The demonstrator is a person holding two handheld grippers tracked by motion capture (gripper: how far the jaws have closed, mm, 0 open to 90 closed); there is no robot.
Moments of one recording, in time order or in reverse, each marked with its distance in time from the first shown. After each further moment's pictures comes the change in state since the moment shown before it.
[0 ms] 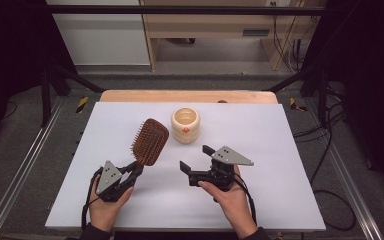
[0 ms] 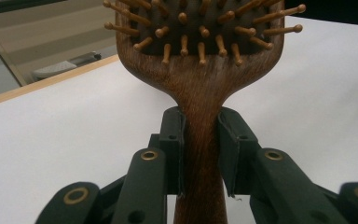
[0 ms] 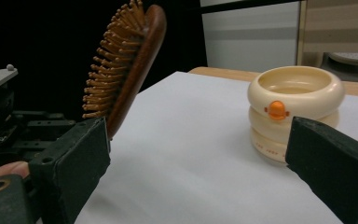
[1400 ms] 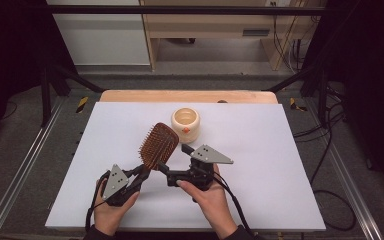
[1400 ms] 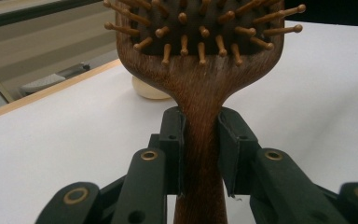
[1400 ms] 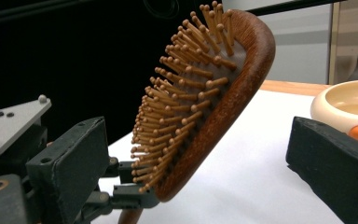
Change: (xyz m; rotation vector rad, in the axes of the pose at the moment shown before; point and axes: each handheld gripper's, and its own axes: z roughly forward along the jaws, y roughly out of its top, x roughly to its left) left arm -0.018 0.006 0.000 -0.019 -0.042 0.058; right arm 0.037 0.009 0.030 -0.043 0.078 0.042
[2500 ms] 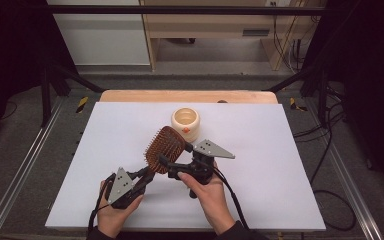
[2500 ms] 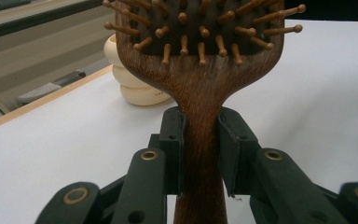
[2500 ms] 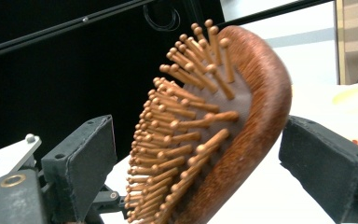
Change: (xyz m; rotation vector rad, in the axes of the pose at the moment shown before) left arm -0.012 0.003 0.003 -0.014 -0.014 0.056; right arm -0.009 0.006 0.006 -0.041 0.017 0.080
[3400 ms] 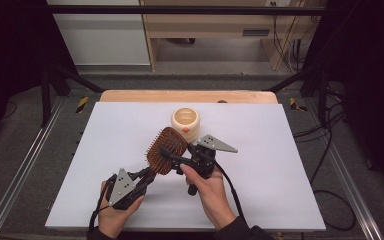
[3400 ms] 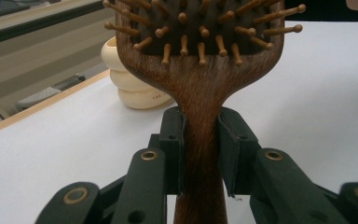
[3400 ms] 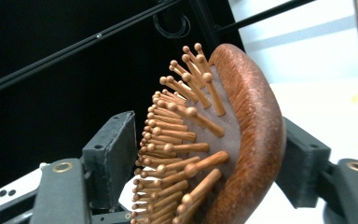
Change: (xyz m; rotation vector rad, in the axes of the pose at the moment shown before) left arm -0.003 0.000 0.001 -0.010 -0.005 0.015; right arm -0.009 0.008 0.004 -0.009 0.067 0.111
